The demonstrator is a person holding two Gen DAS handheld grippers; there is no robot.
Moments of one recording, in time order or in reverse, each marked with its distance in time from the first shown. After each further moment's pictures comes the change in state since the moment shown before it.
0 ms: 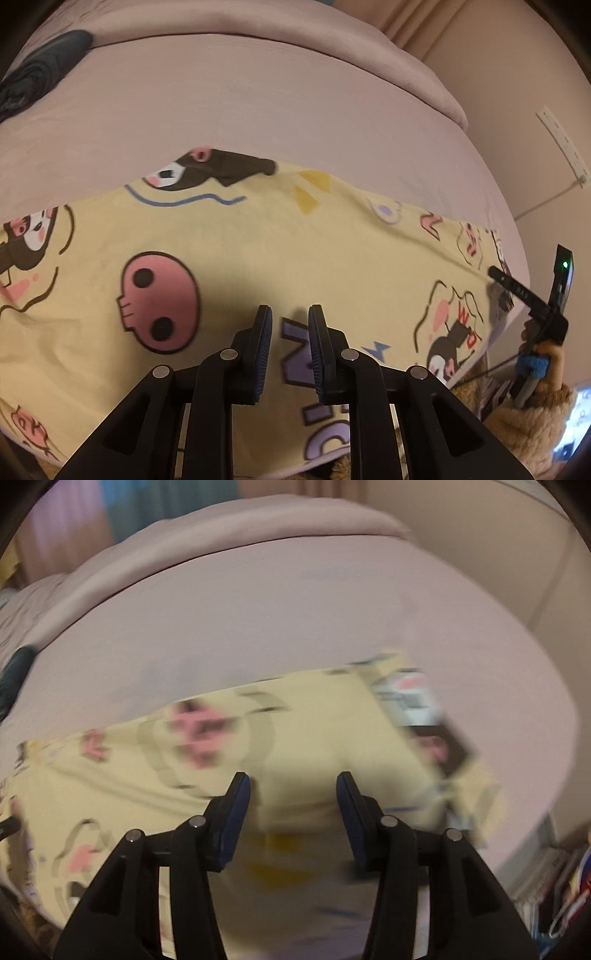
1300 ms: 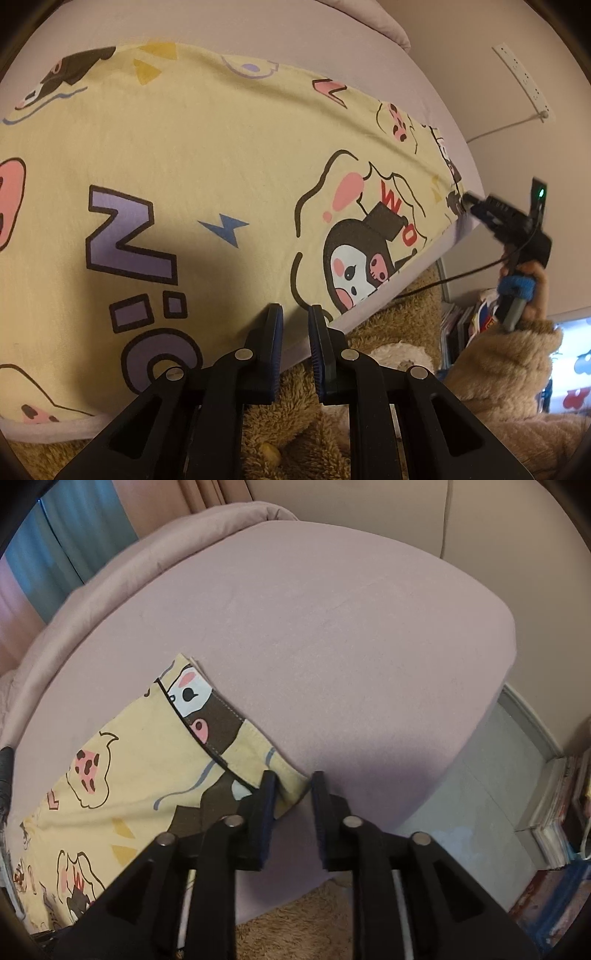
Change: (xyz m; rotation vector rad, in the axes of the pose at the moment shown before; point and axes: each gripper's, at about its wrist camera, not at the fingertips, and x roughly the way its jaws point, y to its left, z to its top) left arm 0.032 -0.065 -0.061 0.108 0.261 -0.198; right arm -0.012 -0.088 -0.003 0.280 0.034 -0.021
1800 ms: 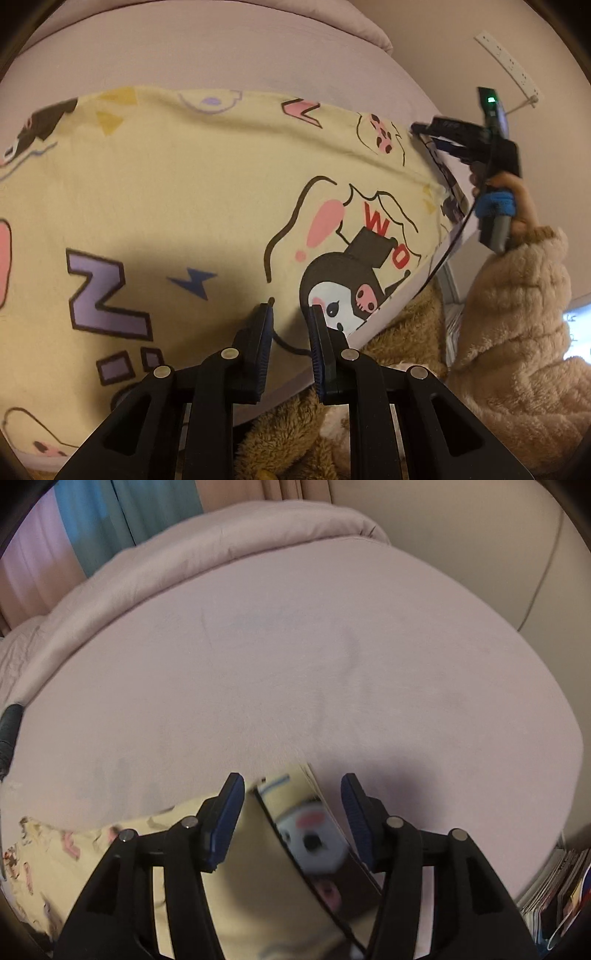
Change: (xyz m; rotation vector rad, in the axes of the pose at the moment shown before) left arm 0.005 -0.014 0.013 0.077 -0.066 0.028; right arm 0.064 0.097 0.082 -0.234 0.010 0.102
